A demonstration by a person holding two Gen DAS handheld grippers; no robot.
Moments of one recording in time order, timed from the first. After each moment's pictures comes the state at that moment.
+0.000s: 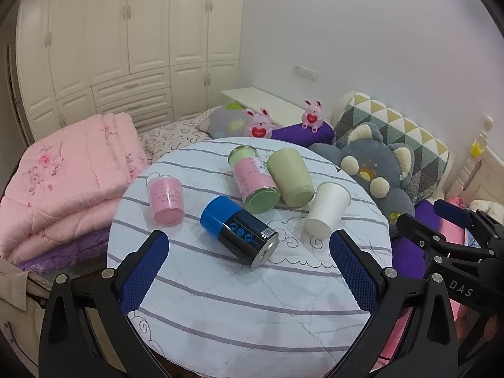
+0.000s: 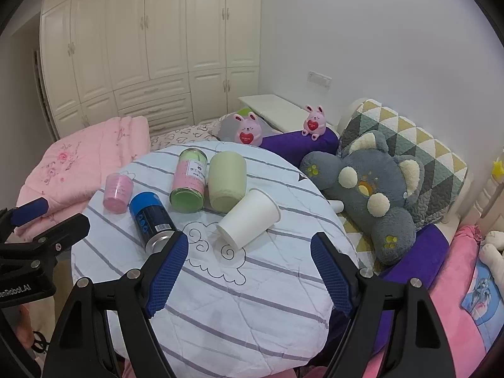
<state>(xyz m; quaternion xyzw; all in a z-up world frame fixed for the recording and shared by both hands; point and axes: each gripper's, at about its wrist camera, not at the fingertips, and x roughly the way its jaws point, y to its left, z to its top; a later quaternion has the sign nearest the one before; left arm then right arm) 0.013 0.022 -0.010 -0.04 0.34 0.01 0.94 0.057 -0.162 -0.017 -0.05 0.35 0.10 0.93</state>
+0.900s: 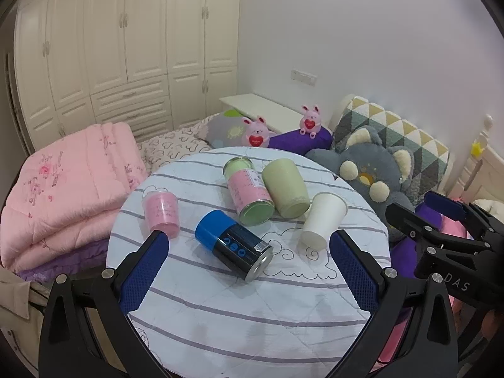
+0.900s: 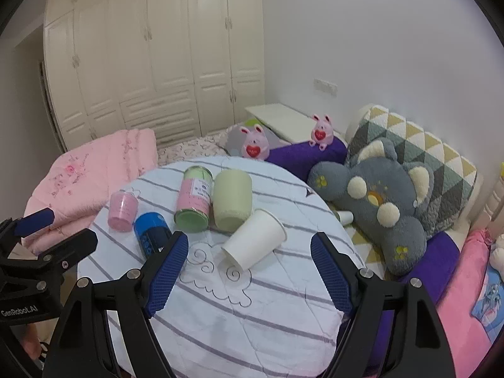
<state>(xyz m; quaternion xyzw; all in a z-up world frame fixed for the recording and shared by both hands) 0.024 0.009 -0.001 -0.03 0.33 0.01 0.94 0.072 -0.165 -0.011 -0.03 0.32 0.12 0.94</state>
